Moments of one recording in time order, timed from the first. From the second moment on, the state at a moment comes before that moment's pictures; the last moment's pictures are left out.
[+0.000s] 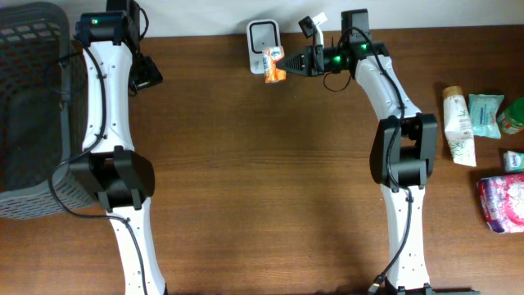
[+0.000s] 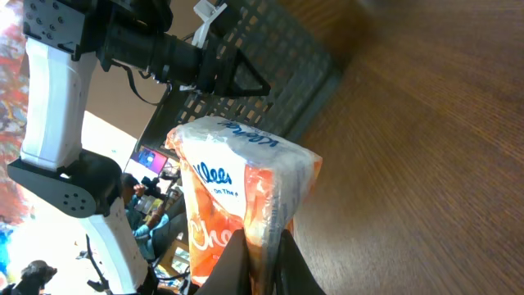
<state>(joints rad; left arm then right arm) 0.03 2.45 2.66 -1.61 -0.31 -0.45 0.09 2.61 2.30 -0.57 -1.53 0.06</state>
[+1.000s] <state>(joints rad) 0.03 2.45 2.66 -1.61 -0.31 -0.45 0.44 2.53 2.45 -0.52 0.35 -0.39</state>
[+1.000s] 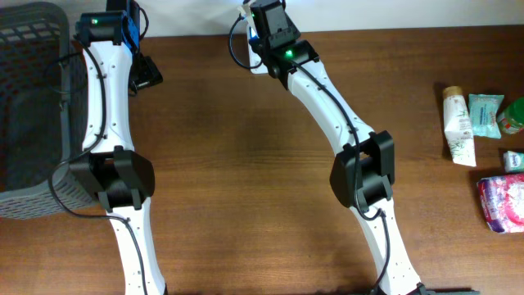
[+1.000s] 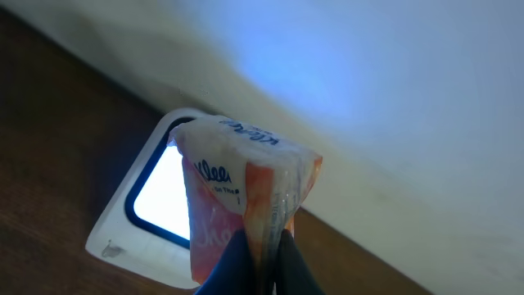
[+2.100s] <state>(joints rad) 0.03 2.45 2.66 -1.61 -0.31 -0.45 -0.48 2.36 2.30 -1.54 0.40 0.24</state>
